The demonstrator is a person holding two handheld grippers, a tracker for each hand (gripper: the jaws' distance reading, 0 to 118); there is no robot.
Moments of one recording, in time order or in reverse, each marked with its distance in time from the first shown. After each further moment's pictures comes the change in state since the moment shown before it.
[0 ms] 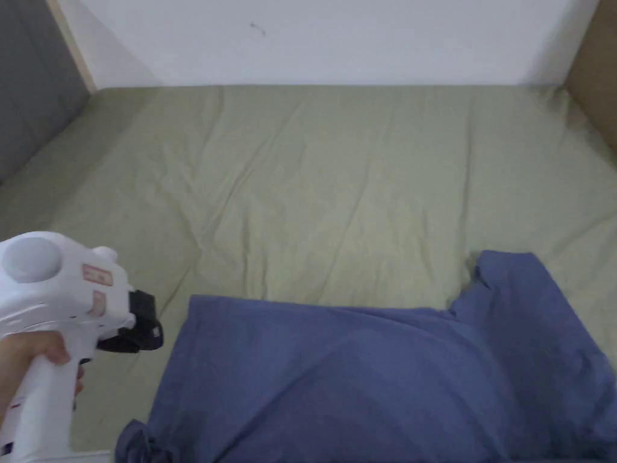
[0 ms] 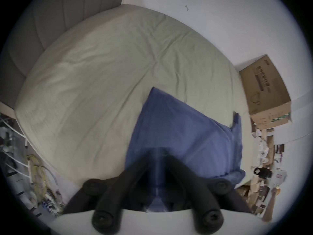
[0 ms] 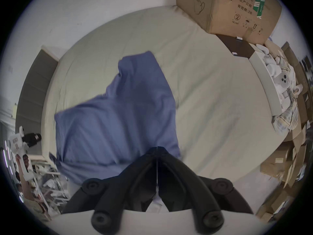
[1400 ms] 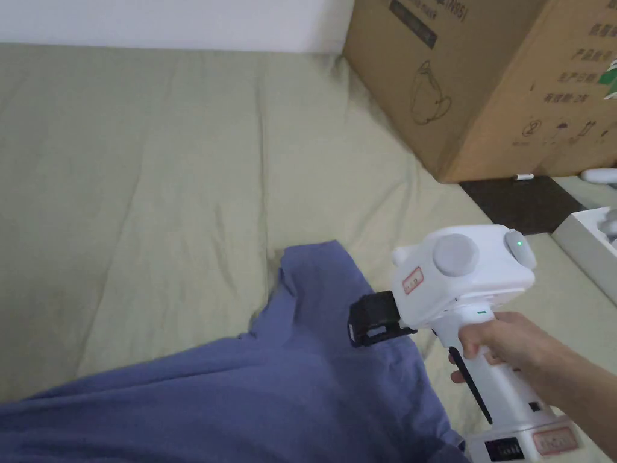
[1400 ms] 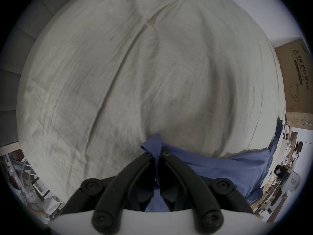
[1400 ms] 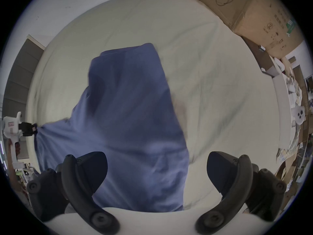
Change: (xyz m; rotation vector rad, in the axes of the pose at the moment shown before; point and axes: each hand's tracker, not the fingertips) left arm 0.044 0.083 -0.148 -0.225 0.163 0.010; right arm -0.011 0.101 -0.135 -0.151 -0.123 0.118
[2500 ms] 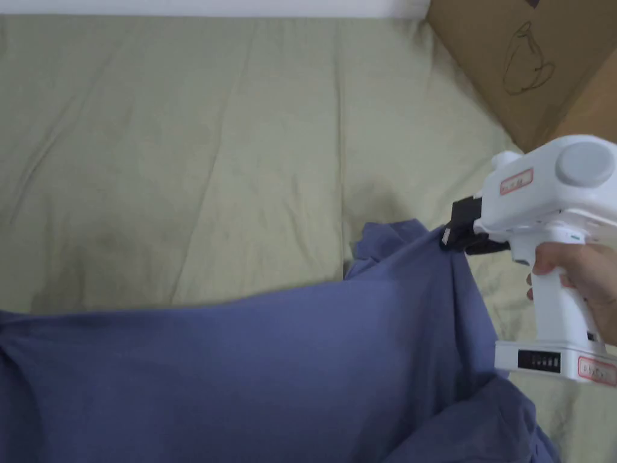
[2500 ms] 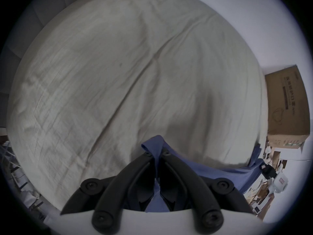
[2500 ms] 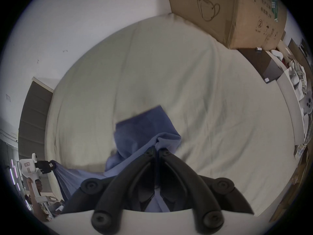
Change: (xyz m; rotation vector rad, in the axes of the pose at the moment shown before) left arm -0.021 0.033 0.039 0.165 -0.201 0.167; right arm -0.004 0.048 0.040 0.256 0.174 -0.226
